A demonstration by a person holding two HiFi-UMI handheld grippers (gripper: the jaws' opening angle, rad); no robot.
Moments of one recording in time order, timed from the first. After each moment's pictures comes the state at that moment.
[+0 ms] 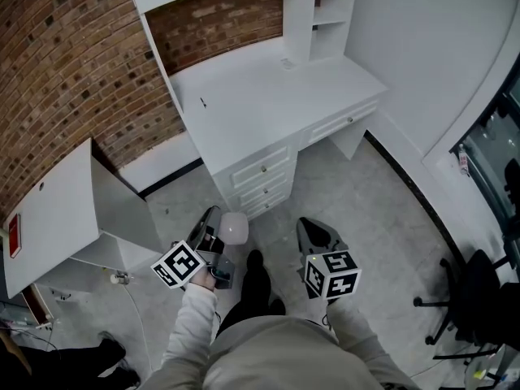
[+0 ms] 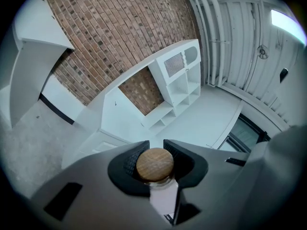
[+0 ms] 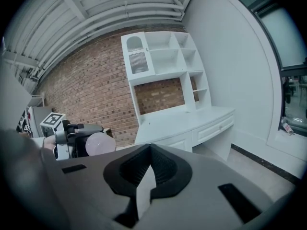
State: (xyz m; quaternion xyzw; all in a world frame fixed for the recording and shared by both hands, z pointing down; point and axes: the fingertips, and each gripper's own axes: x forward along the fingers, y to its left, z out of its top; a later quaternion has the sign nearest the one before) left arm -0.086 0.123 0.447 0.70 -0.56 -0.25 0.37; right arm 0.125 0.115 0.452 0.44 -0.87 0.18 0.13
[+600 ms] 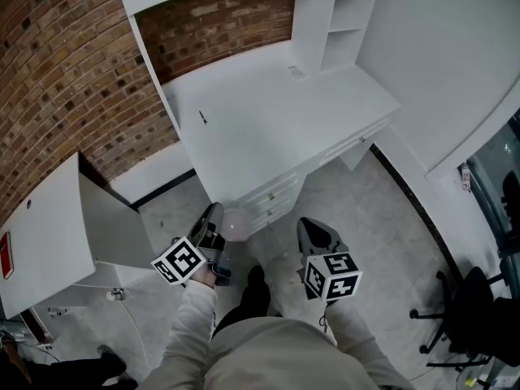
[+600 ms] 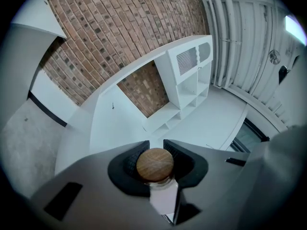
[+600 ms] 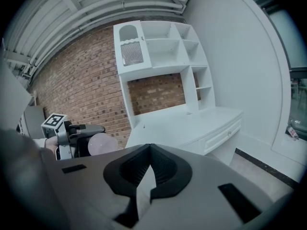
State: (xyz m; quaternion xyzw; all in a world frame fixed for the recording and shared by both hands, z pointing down) left arm -0.143 -0.022 0.462 0.70 -0.55 -0.25 0.39; right arm 0.065 -0.020 0.460 0.45 -0.86 0.18 0.14
